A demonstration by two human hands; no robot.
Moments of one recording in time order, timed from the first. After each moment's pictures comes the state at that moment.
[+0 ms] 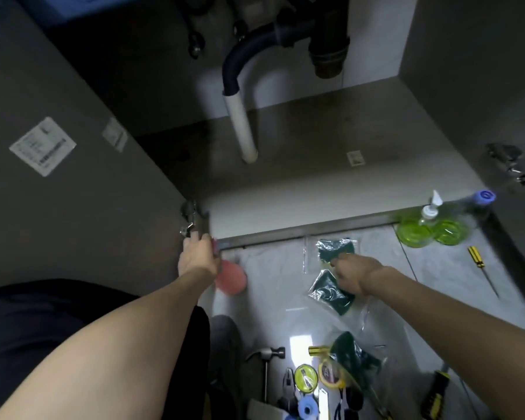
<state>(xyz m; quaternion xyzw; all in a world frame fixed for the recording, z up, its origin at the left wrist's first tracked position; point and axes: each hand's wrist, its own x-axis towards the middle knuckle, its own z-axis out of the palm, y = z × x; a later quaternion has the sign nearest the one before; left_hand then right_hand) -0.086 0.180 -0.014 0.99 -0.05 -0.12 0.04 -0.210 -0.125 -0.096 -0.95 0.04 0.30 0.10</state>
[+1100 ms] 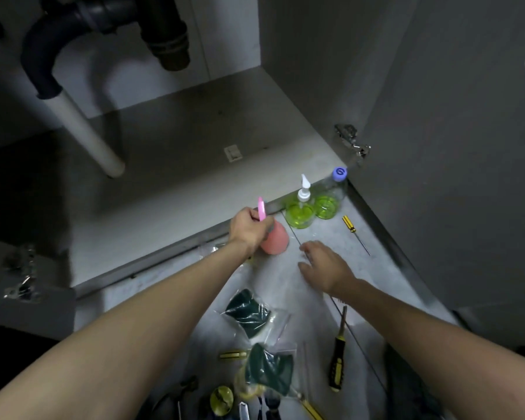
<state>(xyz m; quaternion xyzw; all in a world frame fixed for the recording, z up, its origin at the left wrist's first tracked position) -0.156 -0.130 -0.062 0.85 -0.11 -0.28 0.43 -0.323 -0.233 -0.127 -0.89 0.31 0.09 0.31</state>
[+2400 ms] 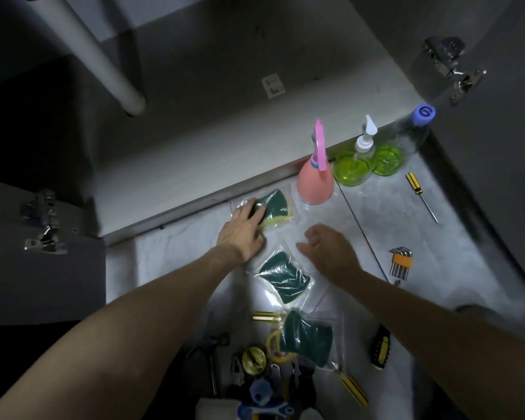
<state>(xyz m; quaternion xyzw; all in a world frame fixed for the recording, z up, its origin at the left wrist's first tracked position) -0.113 -0.012 -0.177 0.88 -0.40 -0.26 0.00 -0.282 -0.159 -0.184 -0.82 0.36 0.09 0.44</state>
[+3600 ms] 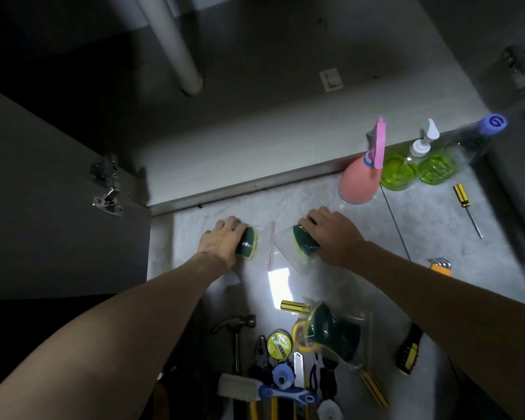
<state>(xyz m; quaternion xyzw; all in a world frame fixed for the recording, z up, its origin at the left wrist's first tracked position) -0.095 0.110 -0.169 0.90 -0.34 -0.26 -0.11 -0.224 -0.139 -0.186 -0.99 -0.05 0.14 0.05</state>
